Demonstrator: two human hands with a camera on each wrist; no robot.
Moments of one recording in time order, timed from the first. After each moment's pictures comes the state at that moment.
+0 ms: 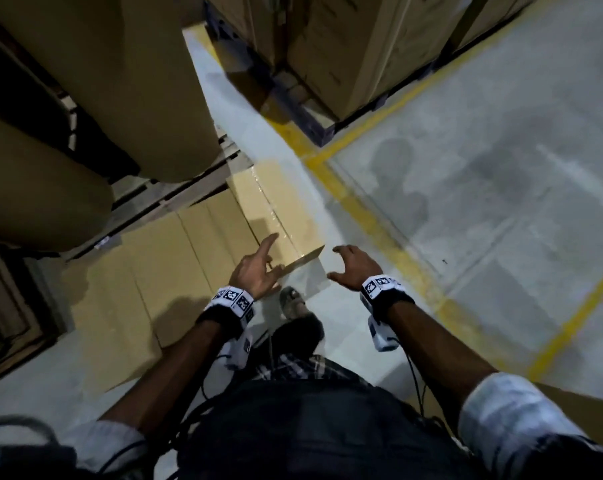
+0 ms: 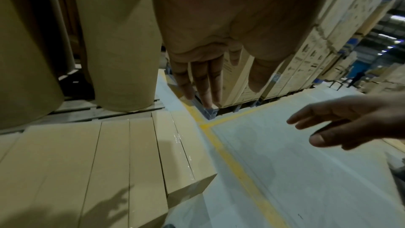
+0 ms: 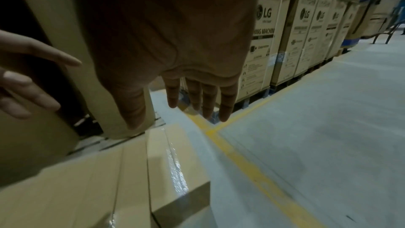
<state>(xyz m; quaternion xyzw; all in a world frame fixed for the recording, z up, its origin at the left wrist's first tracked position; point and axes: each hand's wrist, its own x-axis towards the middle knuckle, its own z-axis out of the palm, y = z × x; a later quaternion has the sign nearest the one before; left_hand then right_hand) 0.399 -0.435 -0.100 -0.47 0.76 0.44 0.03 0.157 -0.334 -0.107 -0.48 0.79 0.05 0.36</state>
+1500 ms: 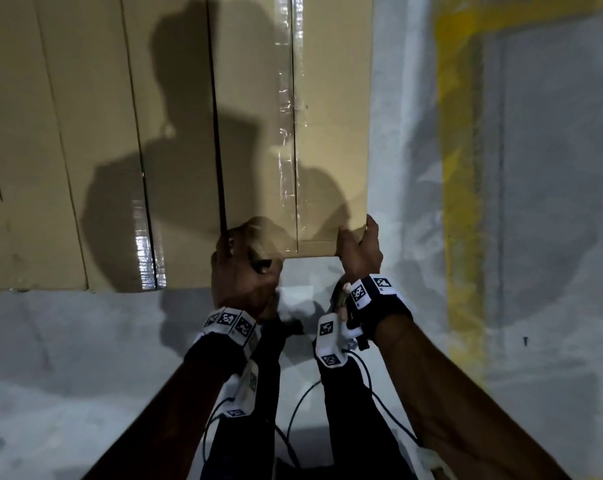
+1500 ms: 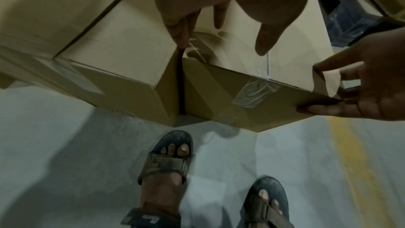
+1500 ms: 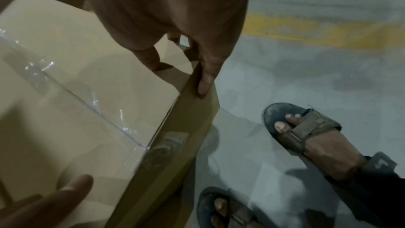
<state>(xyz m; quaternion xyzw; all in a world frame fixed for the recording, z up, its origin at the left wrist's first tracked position) 0.248 -0.499 -0.622 -0.80 0.48 0.37 -0.02 0.052 -0.534 -0.649 -0.16 0.83 -0.15 0.52</state>
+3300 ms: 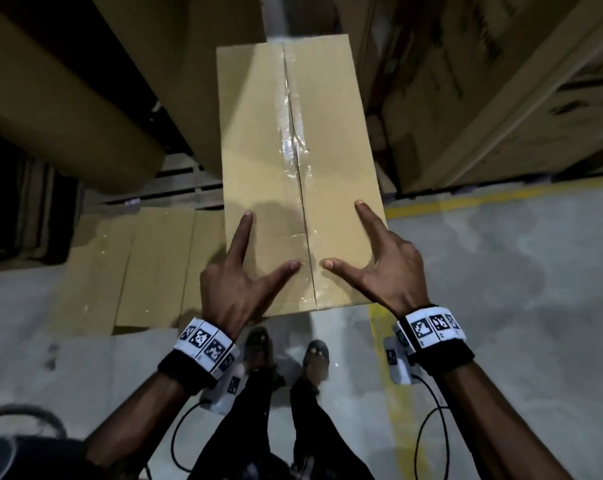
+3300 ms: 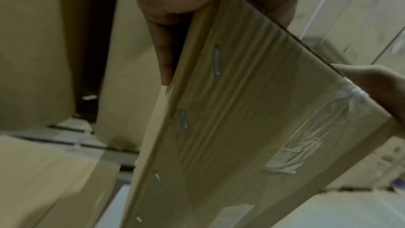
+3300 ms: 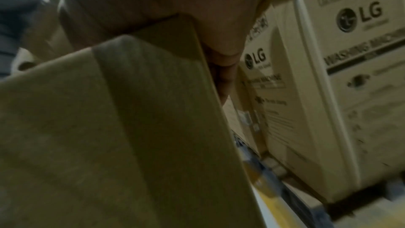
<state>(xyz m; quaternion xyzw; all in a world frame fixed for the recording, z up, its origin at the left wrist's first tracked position) 0.160 -0.536 0.013 -0.79 0.53 0.28 -0.15 -0.085 -0.570 -0.001 -0.67 0.67 -0.17 0.28</state>
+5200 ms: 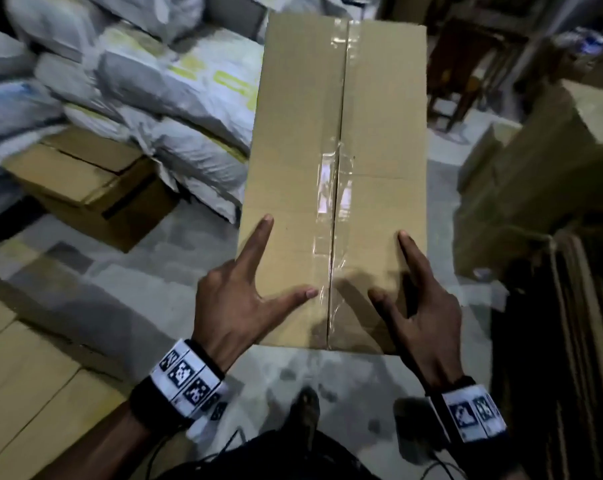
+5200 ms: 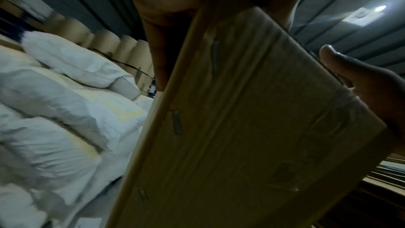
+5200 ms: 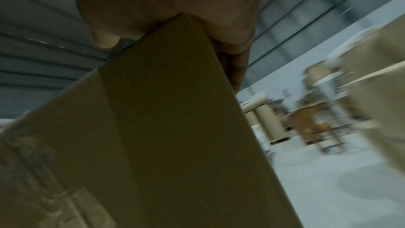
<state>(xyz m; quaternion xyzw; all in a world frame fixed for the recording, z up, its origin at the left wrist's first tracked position) 0.952 0.200 0.161 -0.89 -0.30 -0.21 -0.28 1.085 -0.019 0.167 -0.85 -0.29 -0.03 0.43</state>
